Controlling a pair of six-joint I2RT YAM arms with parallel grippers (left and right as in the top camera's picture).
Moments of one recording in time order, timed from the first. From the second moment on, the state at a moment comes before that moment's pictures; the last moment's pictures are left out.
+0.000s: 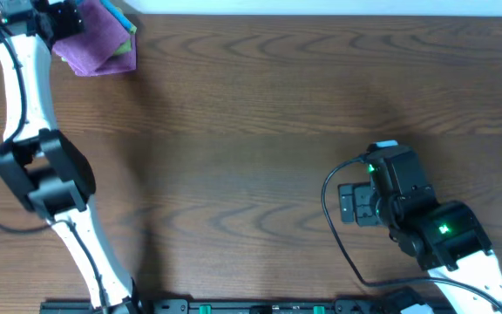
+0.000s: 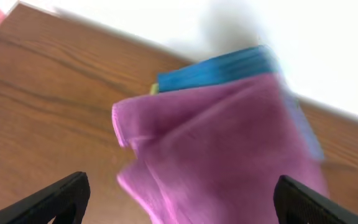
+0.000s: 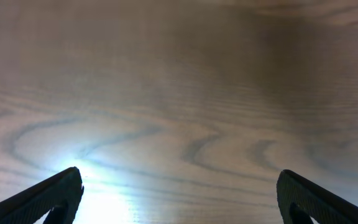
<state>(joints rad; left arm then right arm) 0.28 2.27 2.29 -0.77 0.02 -0.07 0.39 0.98 0.96 -1.08 0.22 0.25</state>
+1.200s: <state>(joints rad) 0.09 1.14 2.32 -1.55 0.02 -0.07 0.39 0.42 1.07 -1.32 0.28 0.24</state>
